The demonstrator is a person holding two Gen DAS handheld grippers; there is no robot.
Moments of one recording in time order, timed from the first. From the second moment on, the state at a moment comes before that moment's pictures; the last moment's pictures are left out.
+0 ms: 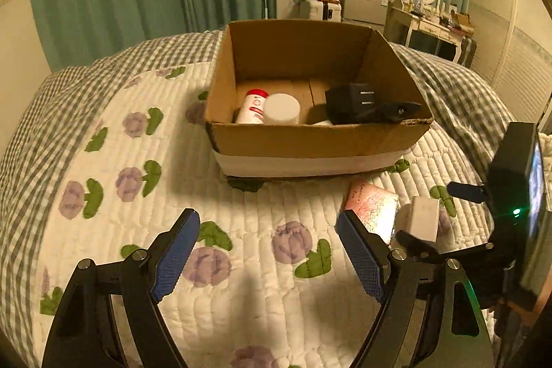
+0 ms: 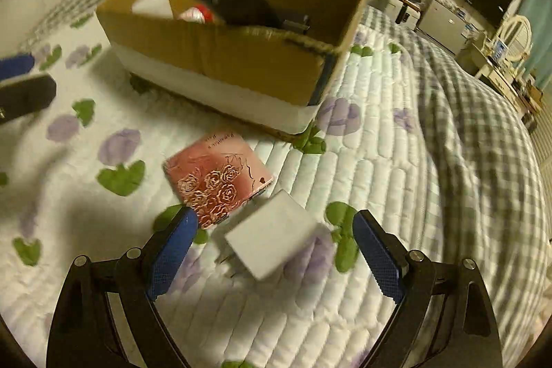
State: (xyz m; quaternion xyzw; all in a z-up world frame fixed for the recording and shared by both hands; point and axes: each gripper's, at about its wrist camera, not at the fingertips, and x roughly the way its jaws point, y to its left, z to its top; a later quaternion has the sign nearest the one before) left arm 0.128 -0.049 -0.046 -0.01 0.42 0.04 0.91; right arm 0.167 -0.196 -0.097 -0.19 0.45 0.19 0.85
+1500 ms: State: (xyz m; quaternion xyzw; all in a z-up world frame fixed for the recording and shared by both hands) left arm 0.203 -0.146 -0.138 0.02 0.49 -0.02 0.87; right arm 0.205 -0.275 -0.079 -0.12 0.42 0.21 0.87
